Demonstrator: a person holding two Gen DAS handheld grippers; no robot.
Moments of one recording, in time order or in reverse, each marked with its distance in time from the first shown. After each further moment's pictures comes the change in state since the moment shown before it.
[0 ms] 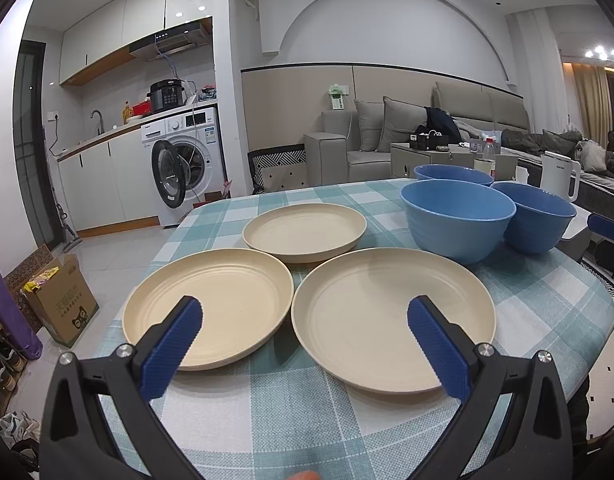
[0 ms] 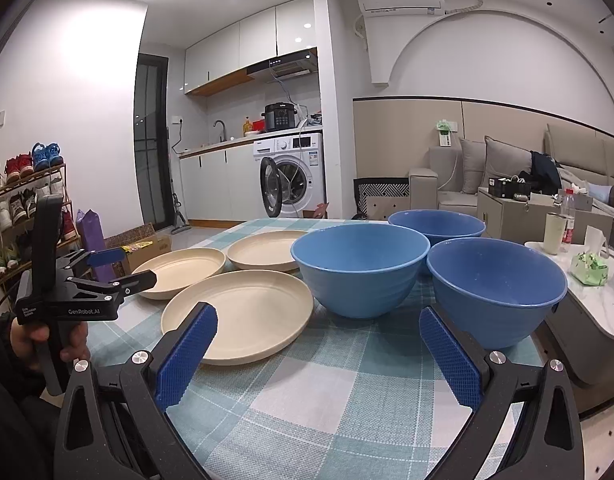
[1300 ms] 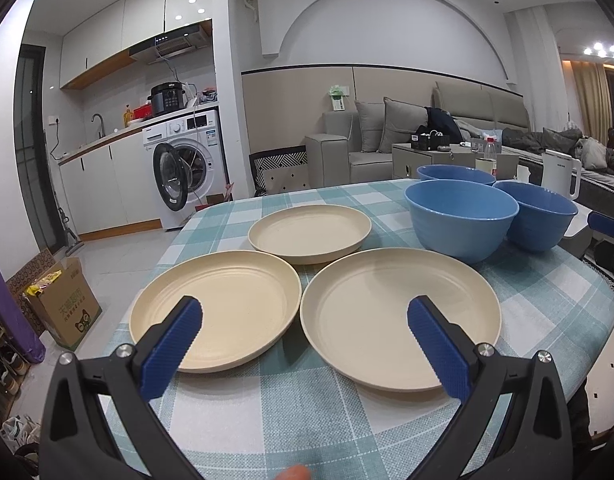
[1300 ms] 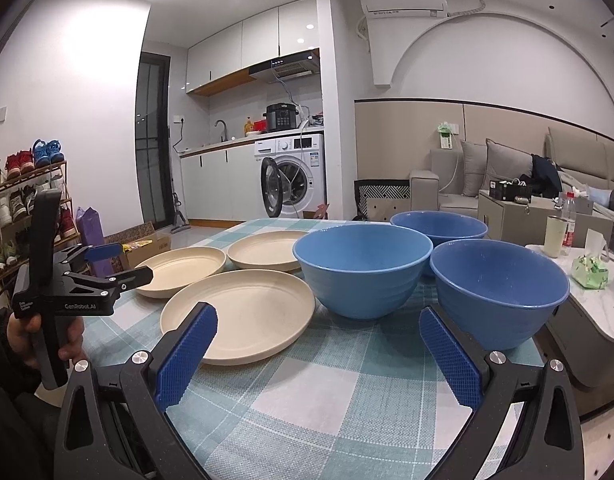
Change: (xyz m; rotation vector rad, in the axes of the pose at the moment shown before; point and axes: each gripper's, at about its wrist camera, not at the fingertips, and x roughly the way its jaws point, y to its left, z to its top) left arm -0.003 0.004 -0.002 0.008 -0.011 -0.002; right arm 0.004 0.004 -0.004 -0.019 -0.008 0.004
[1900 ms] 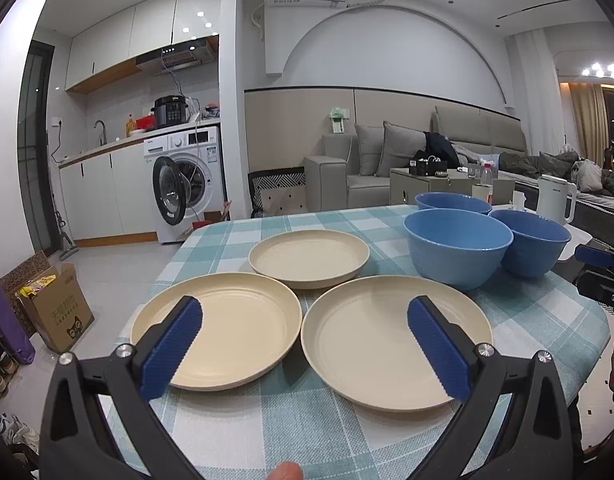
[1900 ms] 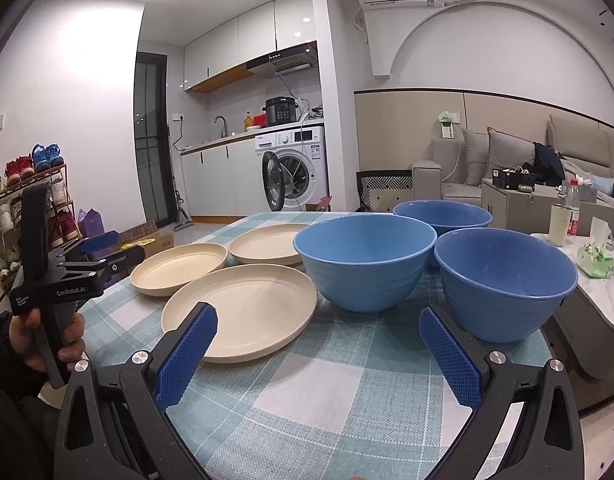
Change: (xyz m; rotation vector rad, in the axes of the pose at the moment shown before) left arm -0.008 0.010 0.010 -0.033 -0.065 -0.010; right arm 0.008 -0.005 -0.001 0.033 0.036 0.011
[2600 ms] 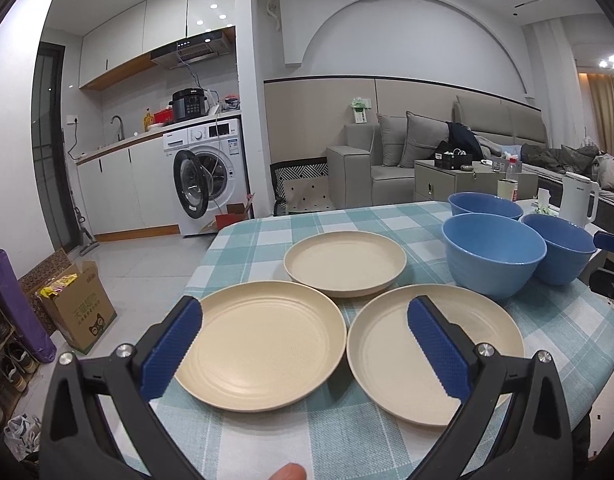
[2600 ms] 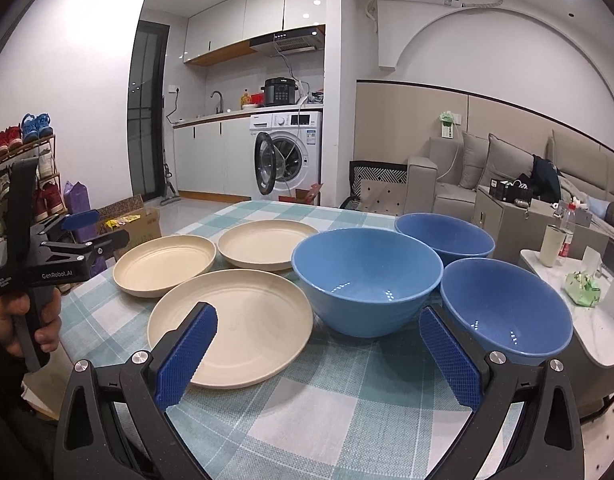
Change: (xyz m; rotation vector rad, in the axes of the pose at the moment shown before) left arm 0.009 0.024 0.027 0.005 0.040 0.083; right arm 0.028 0.020 0.043 -0.089 0.074 -0.054
